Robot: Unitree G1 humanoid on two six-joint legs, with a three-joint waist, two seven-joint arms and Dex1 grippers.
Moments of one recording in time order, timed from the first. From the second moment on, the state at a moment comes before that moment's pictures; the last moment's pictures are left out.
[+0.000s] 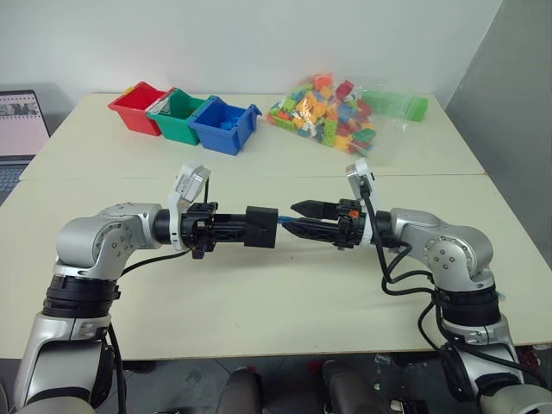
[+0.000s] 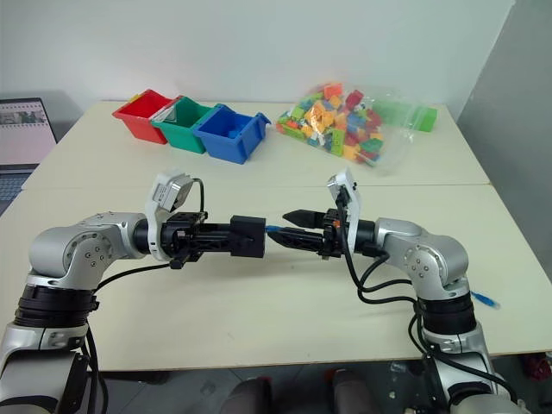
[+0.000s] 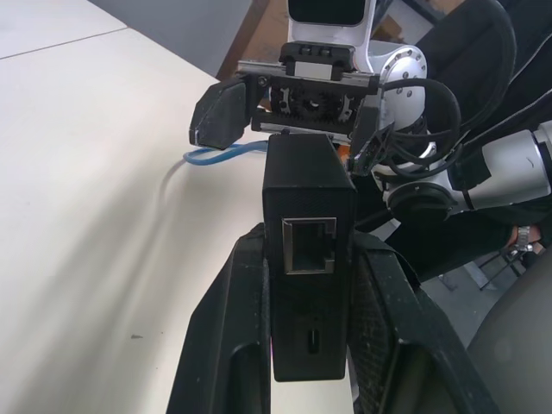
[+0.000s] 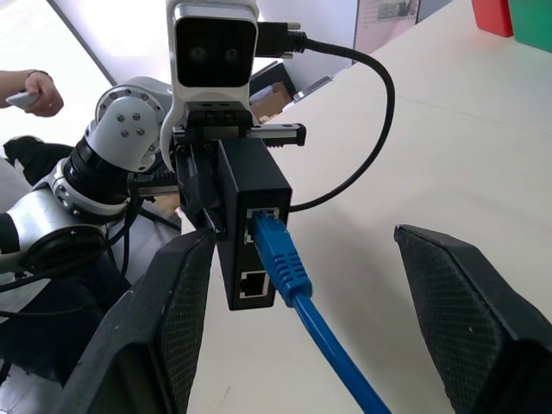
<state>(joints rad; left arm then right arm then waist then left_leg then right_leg) -0.60 0.76 0.01 0.04 -0.77 0.91 -1.35 -0.62 -0.31 0.02 -0.21 0.74 1.01 0.80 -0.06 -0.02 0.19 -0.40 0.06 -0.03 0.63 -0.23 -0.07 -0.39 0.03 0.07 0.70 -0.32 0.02</state>
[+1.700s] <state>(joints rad) -0.56 0.76 0.03 0.00 -0.77 0.88 -1.34 -0.66 -0.34 0.06 -0.19 0.81 1.05 0.81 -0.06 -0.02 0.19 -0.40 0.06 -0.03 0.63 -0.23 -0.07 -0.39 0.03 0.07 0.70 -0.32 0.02</state>
